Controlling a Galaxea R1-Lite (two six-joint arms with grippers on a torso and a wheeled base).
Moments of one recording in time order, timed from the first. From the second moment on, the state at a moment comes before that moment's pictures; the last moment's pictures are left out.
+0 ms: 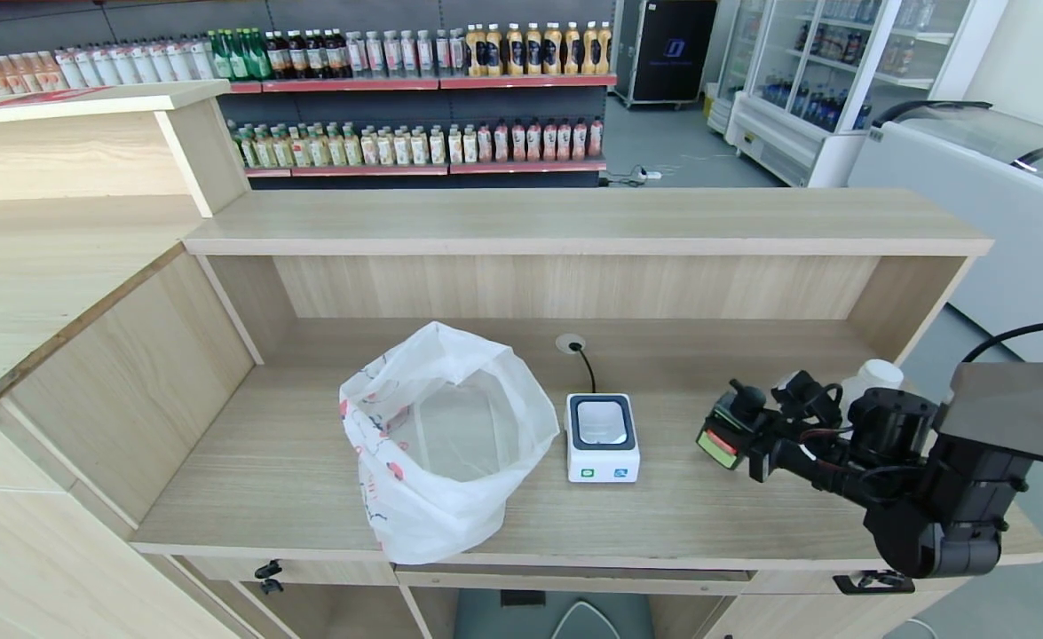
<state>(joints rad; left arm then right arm) 0.00 0.00 0.00 0.00 0.02 -0.02 0.00 2.38 -0.67 -1.56 0.63 -0.34</state>
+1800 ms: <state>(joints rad) 0.00 0.00 0.00 0.00 0.02 -0.02 0.31 1.11 -0.57 -0.69 0.57 -1.91</state>
